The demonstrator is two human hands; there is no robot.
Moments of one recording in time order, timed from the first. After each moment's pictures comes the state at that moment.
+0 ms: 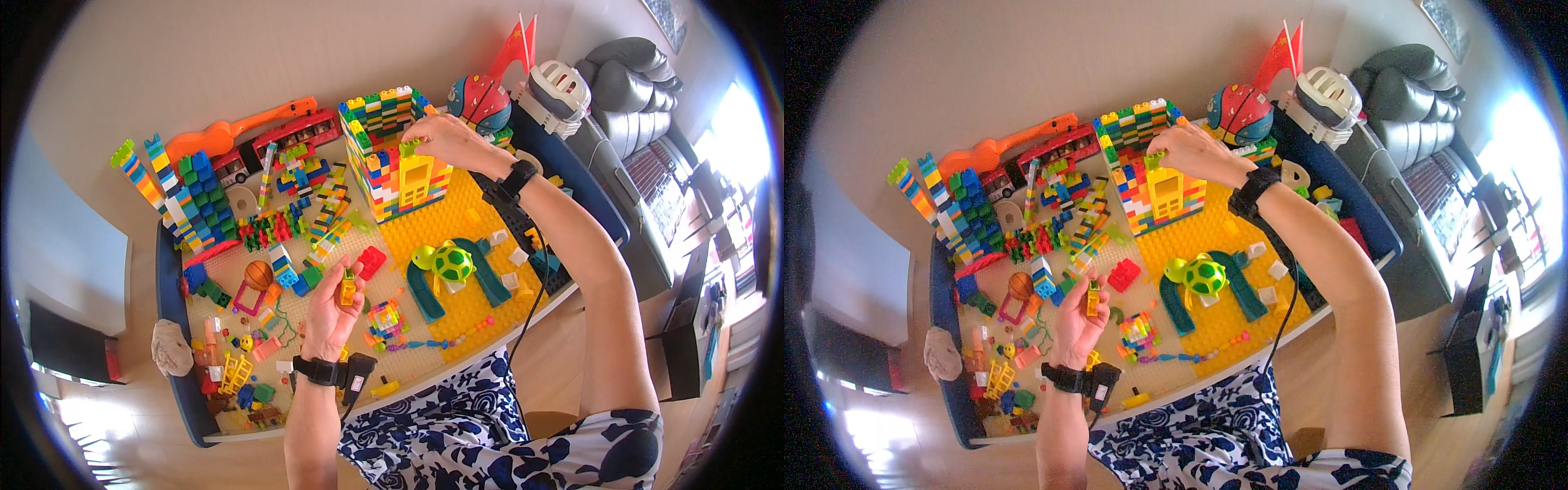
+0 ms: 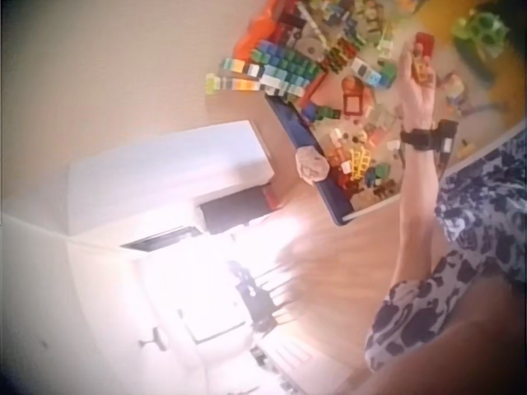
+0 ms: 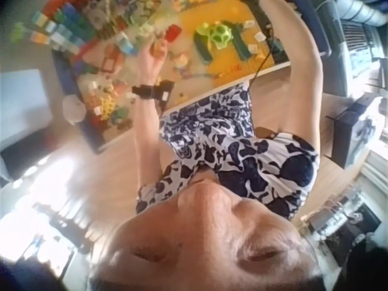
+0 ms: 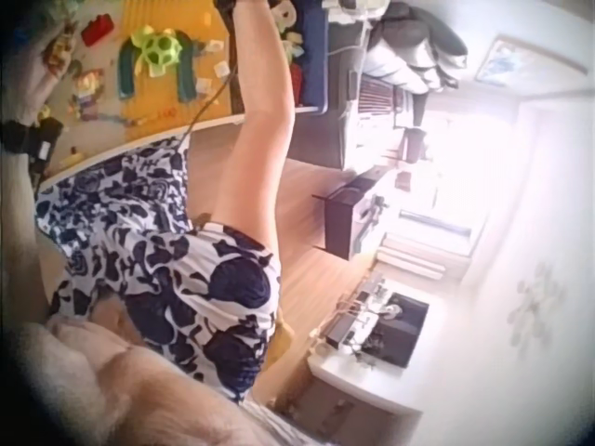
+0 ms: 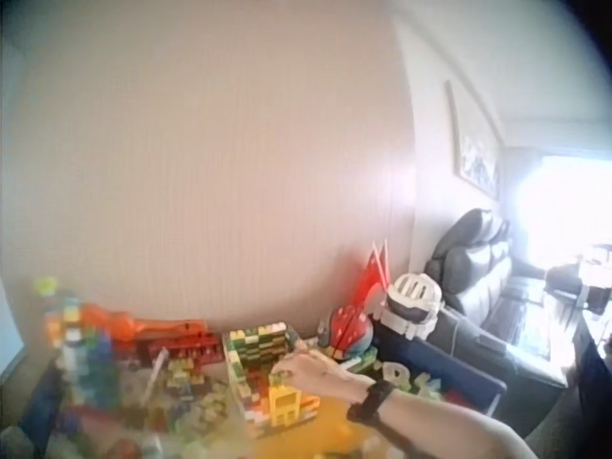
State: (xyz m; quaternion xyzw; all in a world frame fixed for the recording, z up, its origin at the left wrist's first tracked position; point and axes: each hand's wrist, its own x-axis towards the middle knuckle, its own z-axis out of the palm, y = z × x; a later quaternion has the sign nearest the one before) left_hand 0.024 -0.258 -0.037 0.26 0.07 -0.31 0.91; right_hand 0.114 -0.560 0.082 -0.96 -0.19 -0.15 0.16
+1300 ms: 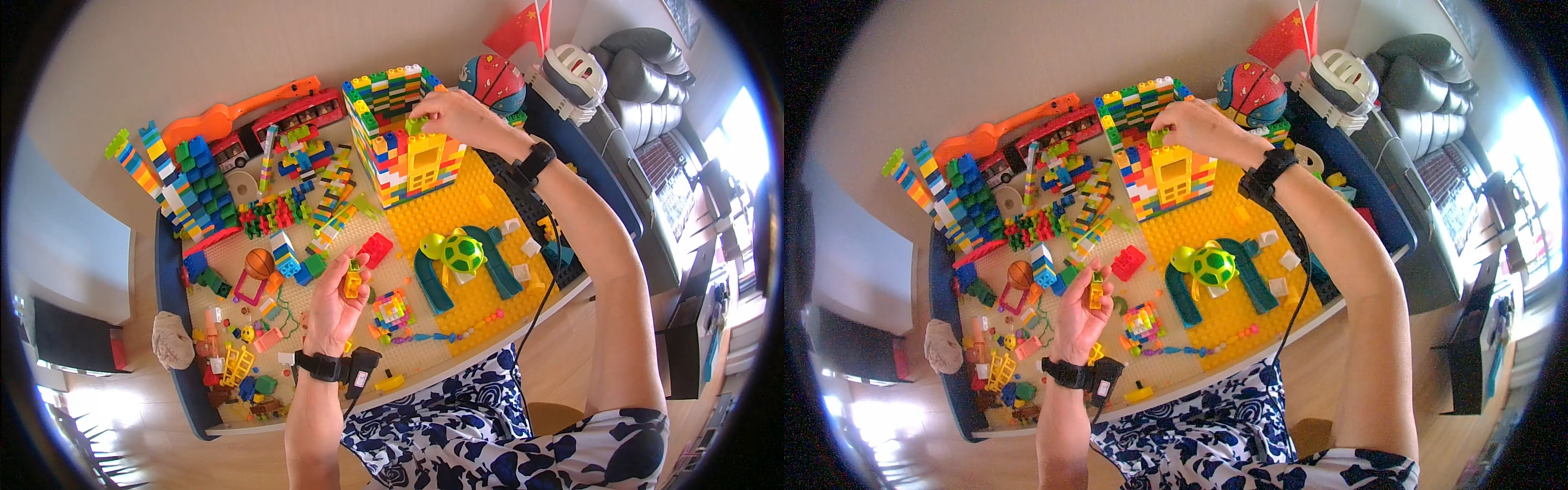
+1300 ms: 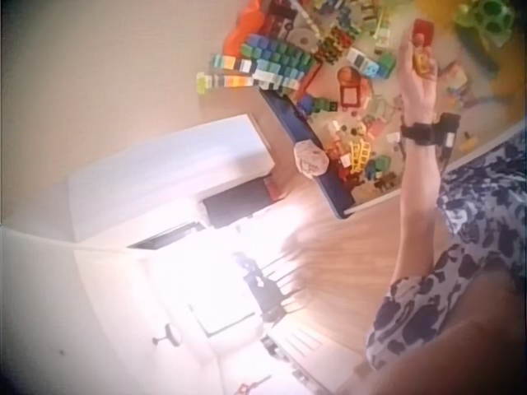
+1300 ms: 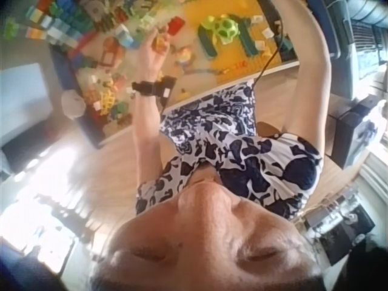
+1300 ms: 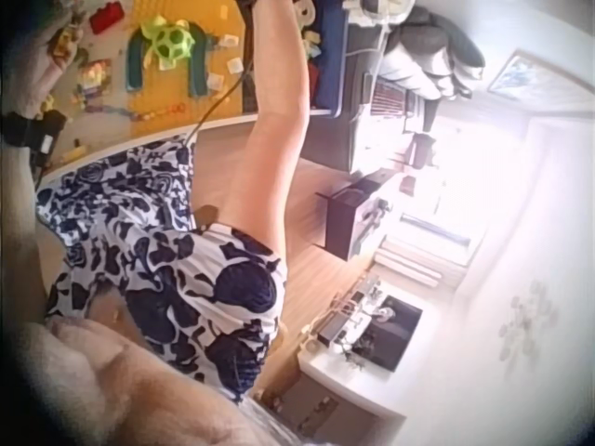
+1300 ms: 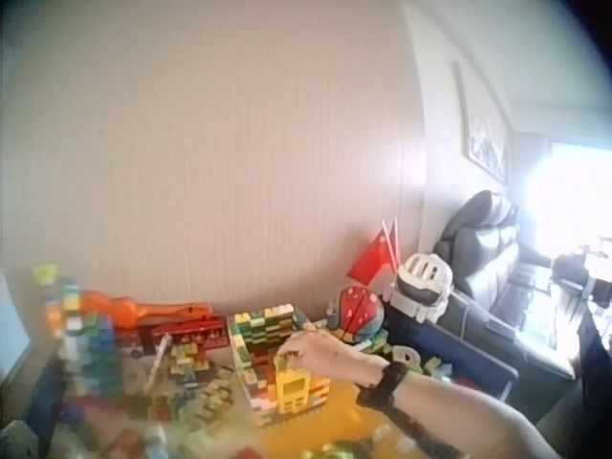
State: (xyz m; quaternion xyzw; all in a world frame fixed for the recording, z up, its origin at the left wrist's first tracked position) left_hand 0.025 -0.259 -0.037 0.30 0.08 -0.30 0.90; right_hand 0.123 -0.562 0.083 -0.95 -0.20 -0.15 0.16
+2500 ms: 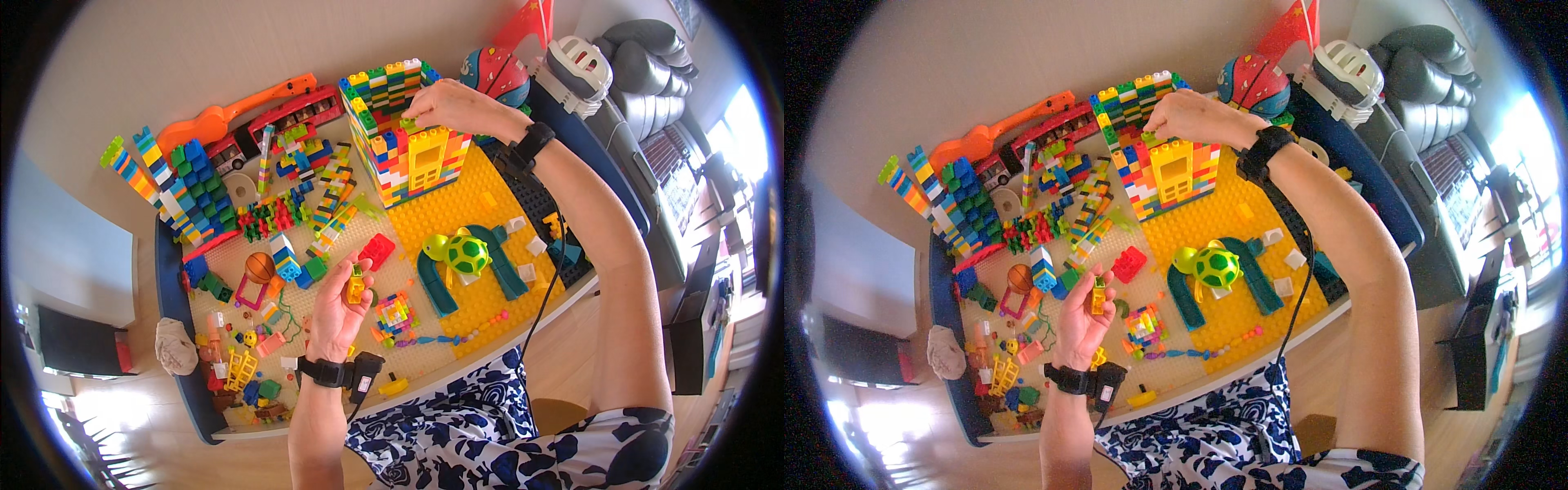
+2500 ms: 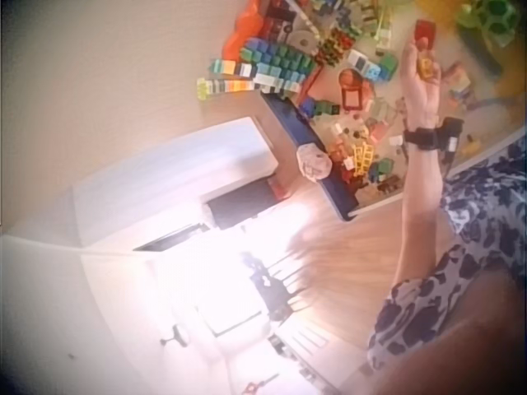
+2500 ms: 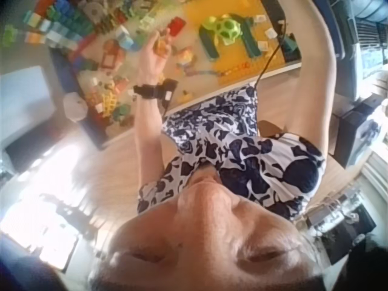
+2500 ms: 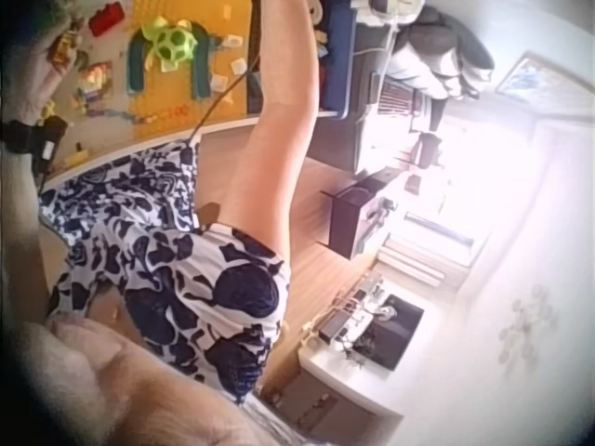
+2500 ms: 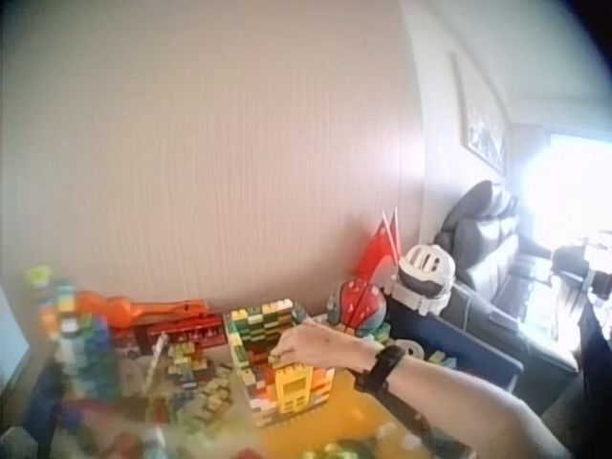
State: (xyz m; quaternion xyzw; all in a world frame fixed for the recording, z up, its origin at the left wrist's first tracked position) left_hand 0.025 -0.261 -0.038 0.31 0.09 -0.31 0.89; right_hand 0.145 -0.568 0.089 -0.95 -0.28 -0.08 0.13
